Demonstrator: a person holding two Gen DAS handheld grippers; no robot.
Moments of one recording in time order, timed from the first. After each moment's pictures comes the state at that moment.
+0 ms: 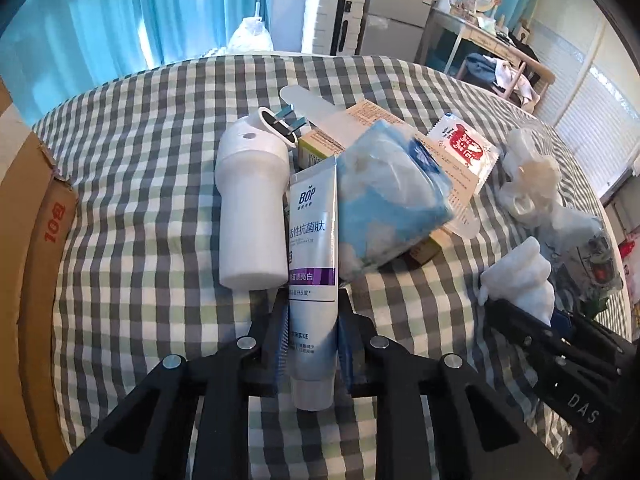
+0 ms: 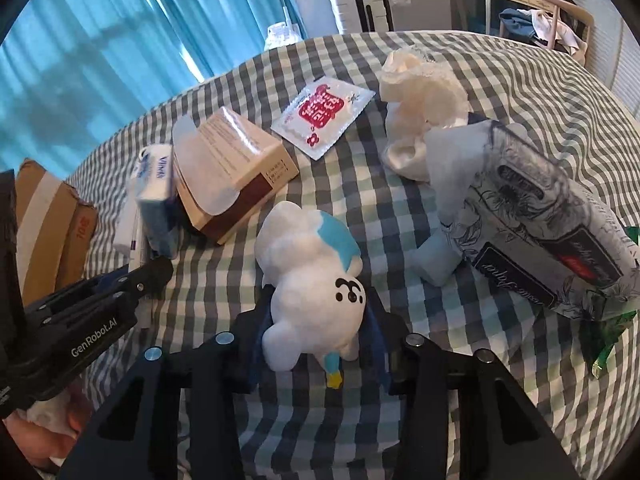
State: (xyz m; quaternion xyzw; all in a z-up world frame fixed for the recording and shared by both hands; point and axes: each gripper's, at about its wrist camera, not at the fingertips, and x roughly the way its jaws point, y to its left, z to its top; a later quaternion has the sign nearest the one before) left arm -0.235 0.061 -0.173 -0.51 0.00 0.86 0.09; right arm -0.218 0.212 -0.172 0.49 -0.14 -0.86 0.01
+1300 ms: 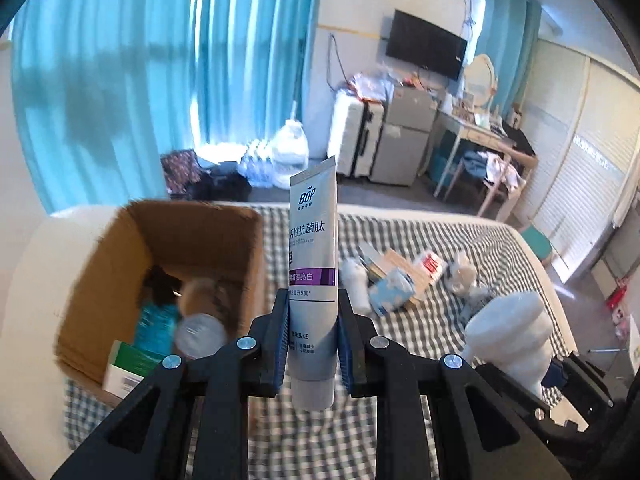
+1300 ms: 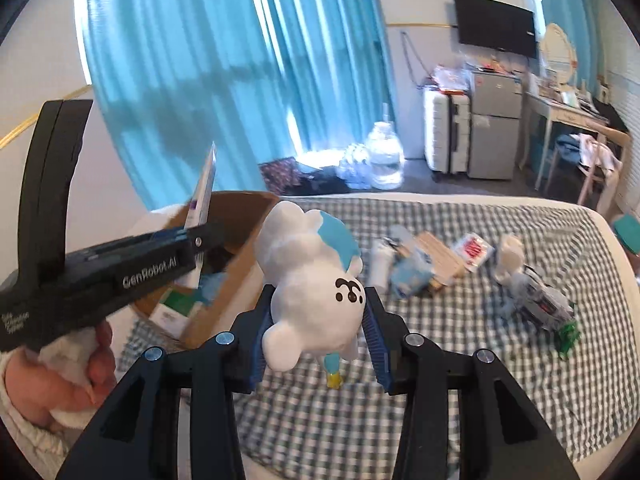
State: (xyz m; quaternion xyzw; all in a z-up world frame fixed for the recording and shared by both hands) left arm -0.098 -0.088 0.058 -0.36 -0.04 0.93 0.06; right arm -0.077 0.041 0.048 0.34 -0.06 -0.93 0.13
